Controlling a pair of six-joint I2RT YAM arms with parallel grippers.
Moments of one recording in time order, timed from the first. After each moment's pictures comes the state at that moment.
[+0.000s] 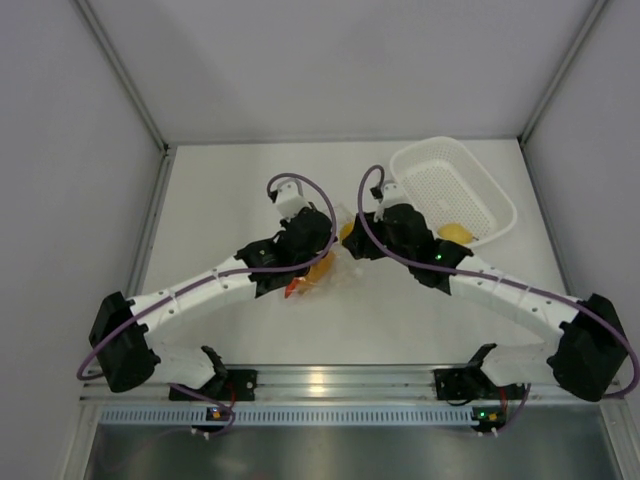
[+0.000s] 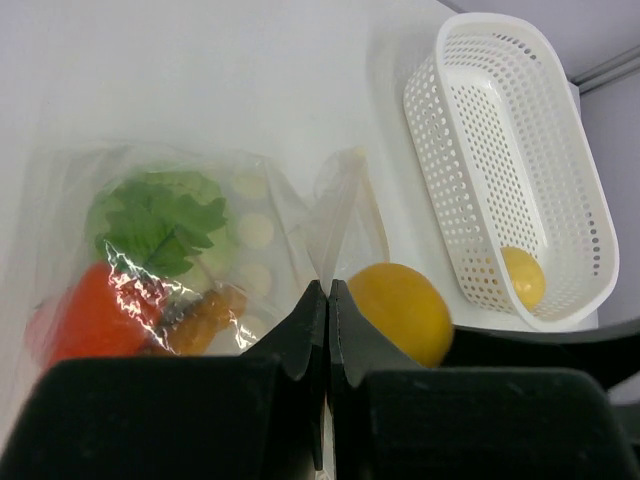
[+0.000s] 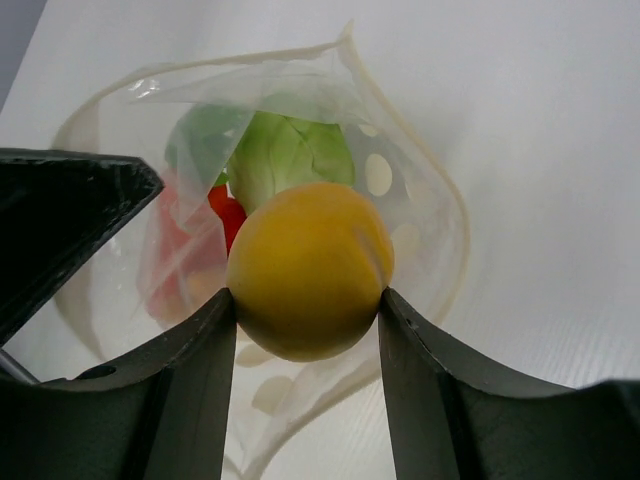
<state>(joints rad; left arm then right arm) -0.93 1.33 1.07 -0.25 -0.66 -0.95 0.80 1.31 0.91 -0.10 0.13 0.46</state>
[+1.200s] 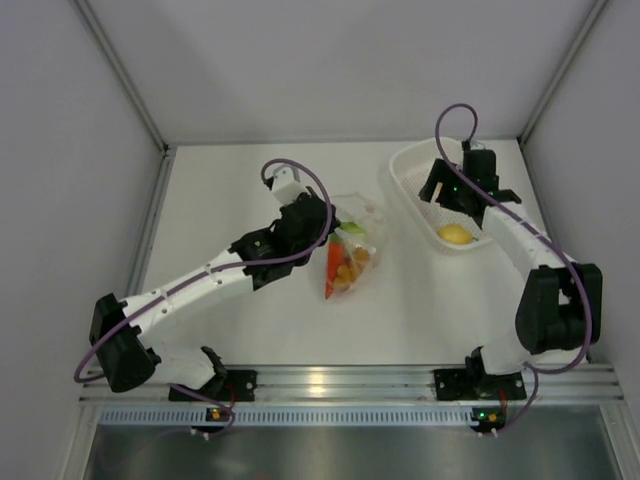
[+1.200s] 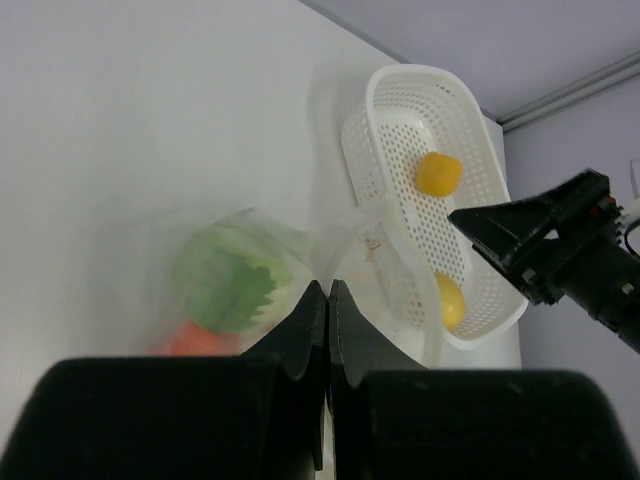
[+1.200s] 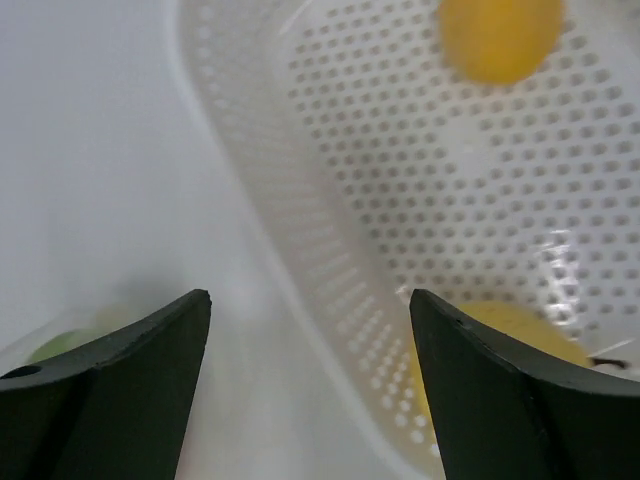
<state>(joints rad) -0.92 1.34 1.18 -0.26 -0.65 -0.97 0.11 1.58 1.21 -0.36 0.06 0.35</state>
